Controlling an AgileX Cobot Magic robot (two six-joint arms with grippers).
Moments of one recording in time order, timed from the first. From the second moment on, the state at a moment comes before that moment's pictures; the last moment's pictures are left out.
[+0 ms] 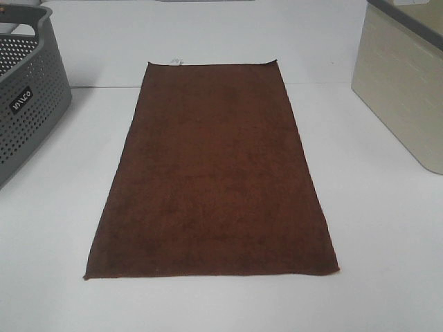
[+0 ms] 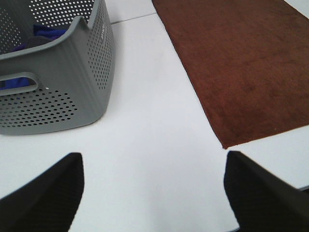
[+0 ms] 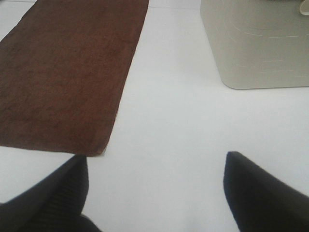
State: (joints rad) left arm -0.02 0.00 -0.50 -0.13 1.06 0.22; right arm 0.01 0.00 -0.51 0.10 1.07 -0.13
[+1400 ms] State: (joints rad) left arm -0.02 0.00 -0.50 -0.13 1.06 0.22; right arm 0.01 0.00 -0.51 0.10 1.07 -0.13
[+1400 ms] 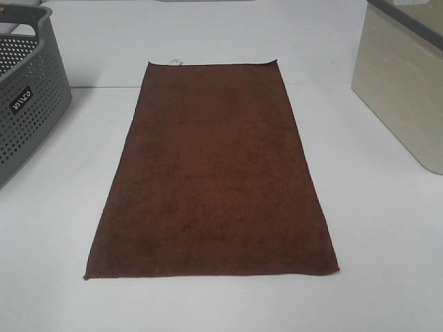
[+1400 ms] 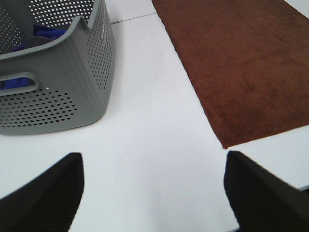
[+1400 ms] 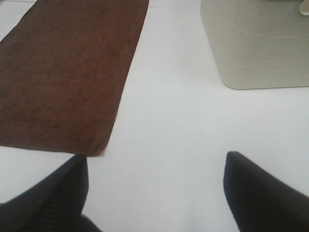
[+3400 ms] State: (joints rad) left arm -0.02 0.00 -0.50 -0.13 1.06 0.22; right arm 0.01 0.00 -0.51 0.10 1.07 -0.13
